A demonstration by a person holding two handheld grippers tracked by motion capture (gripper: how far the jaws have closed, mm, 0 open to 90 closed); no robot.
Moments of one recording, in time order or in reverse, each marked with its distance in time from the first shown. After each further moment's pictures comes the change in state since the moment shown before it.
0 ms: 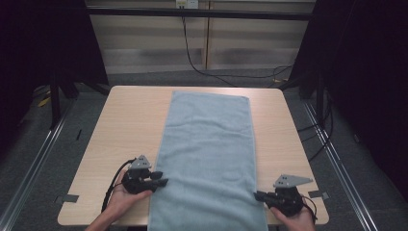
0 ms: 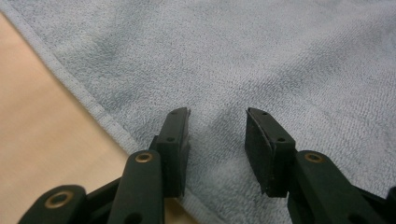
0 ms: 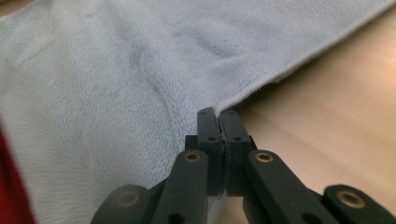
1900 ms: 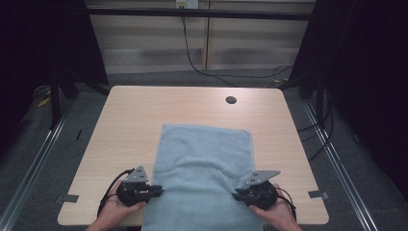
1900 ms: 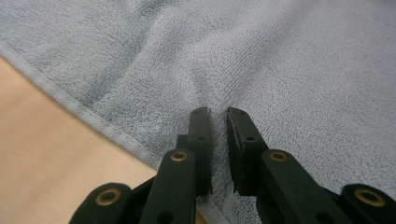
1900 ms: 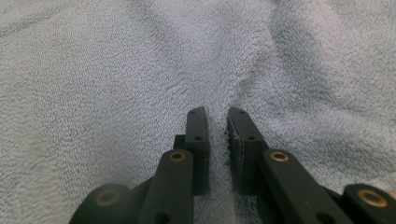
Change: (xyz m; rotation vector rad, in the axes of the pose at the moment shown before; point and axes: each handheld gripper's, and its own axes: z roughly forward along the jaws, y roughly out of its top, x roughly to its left) left arm -0.010 -0.017 -0.014 0.030 -0.070 0.076; right arm 0.012 0.026 0.056 0.086 0.113 -0.194
